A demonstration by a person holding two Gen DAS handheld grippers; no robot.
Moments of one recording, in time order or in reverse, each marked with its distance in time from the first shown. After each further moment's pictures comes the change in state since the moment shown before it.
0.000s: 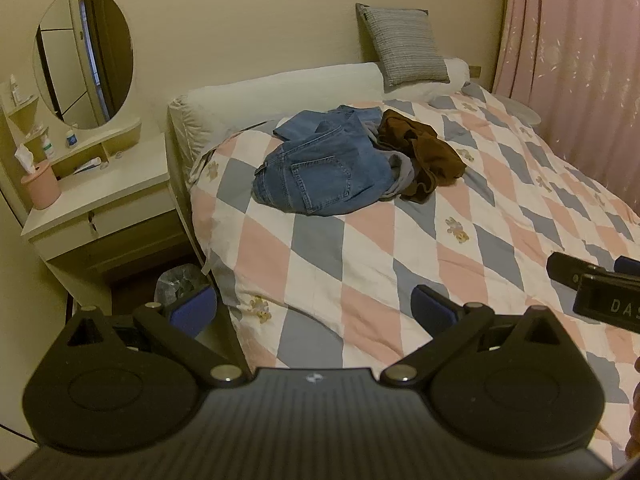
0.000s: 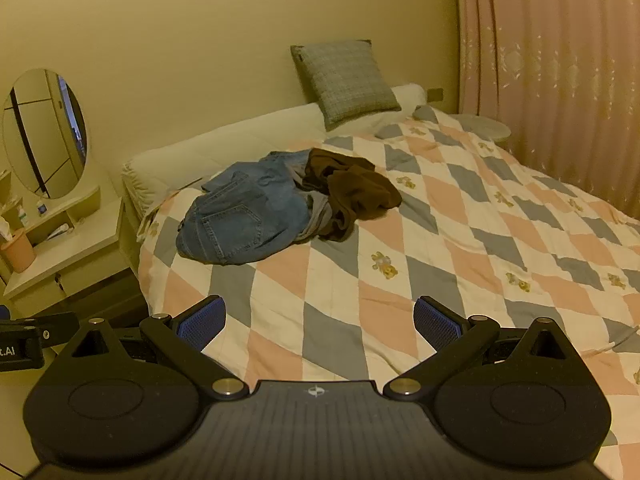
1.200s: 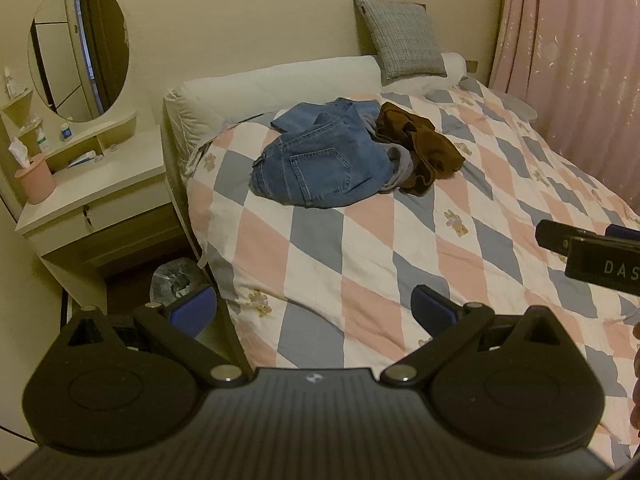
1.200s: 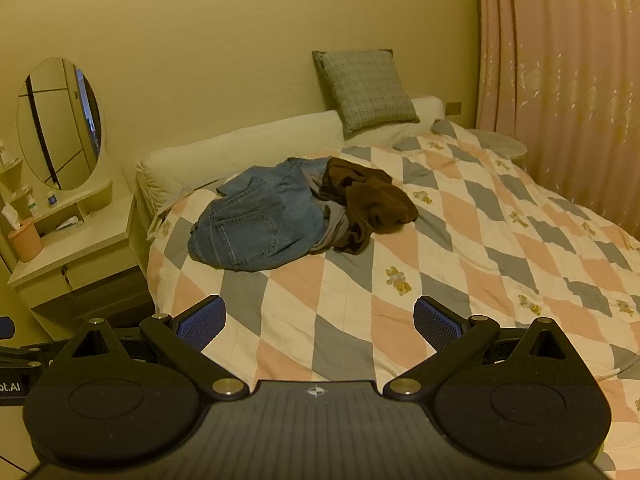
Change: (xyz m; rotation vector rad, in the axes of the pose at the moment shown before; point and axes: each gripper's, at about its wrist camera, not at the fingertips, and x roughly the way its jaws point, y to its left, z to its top) left arm 0.007 0.013 -0.008 0.004 0.012 -0.022; right arm 0.010 0.011 0.008 -0.060 -0.014 0.021
